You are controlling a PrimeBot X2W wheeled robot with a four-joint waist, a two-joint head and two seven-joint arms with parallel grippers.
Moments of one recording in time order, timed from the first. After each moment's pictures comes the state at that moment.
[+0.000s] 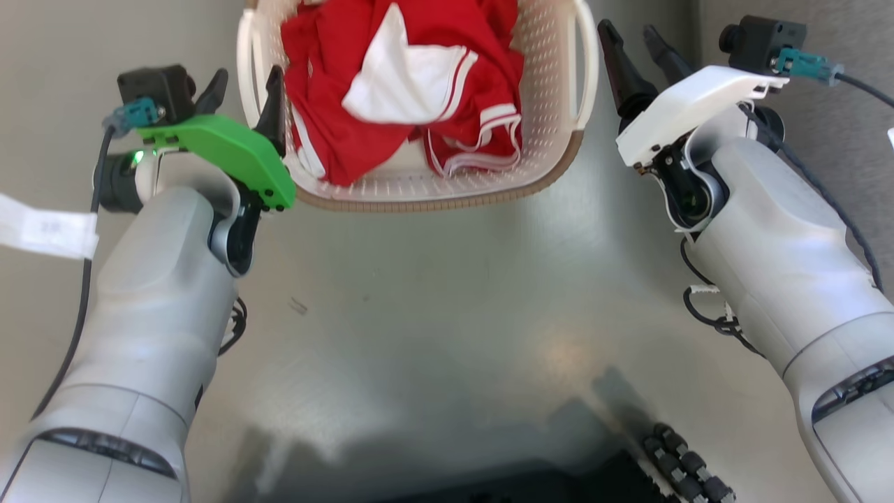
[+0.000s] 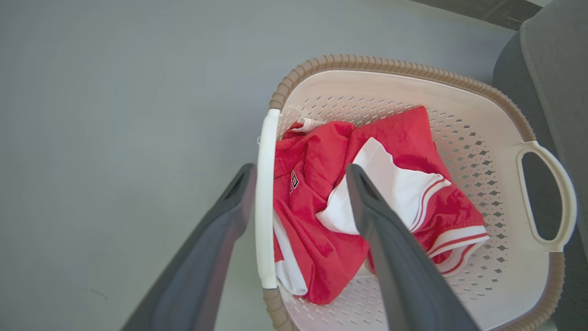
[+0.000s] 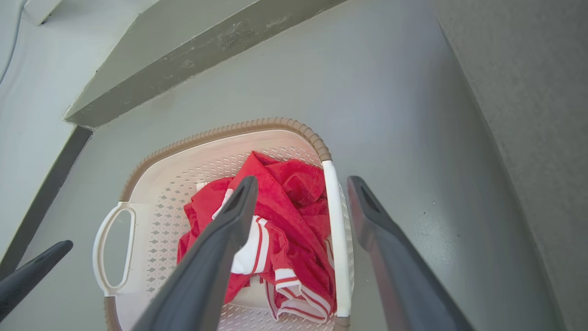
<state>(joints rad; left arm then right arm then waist) -0.99 0.04 -0.57 1.07 -0.75 -0.09 -0.26 -0.97 -0.11 0.64 1.00 0.90 0.12 -0.25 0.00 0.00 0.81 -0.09</state>
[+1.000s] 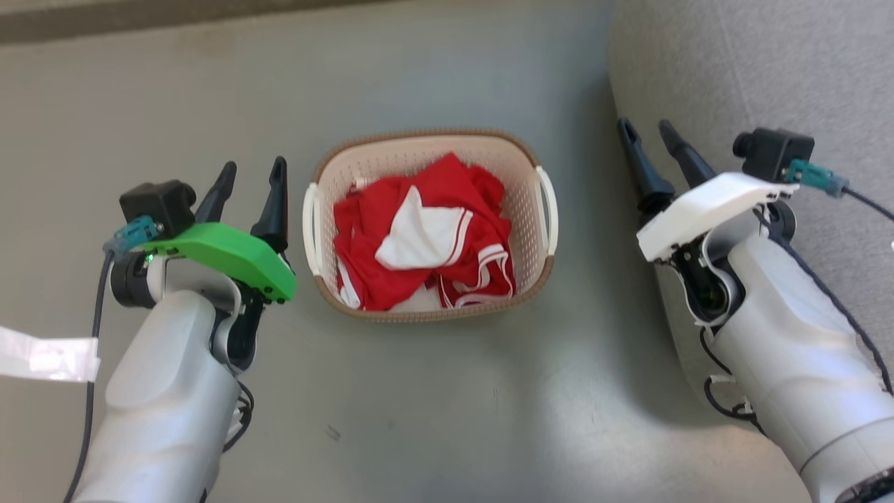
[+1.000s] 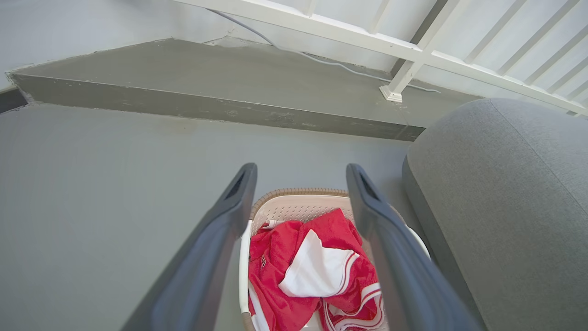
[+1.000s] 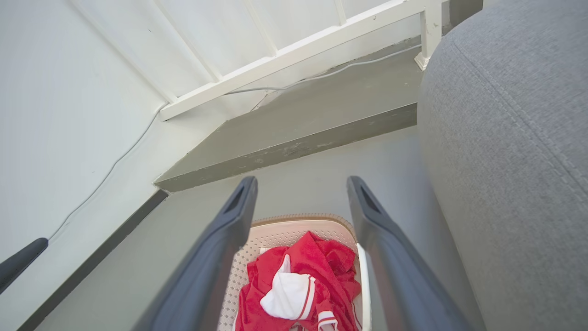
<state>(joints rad) -0.67 0.08 -0.39 0.77 -0.66 -0.12 -0.26 -0.68 -0.17 0.51 0.76 0.77 0.12 -0.25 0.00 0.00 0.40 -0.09</state>
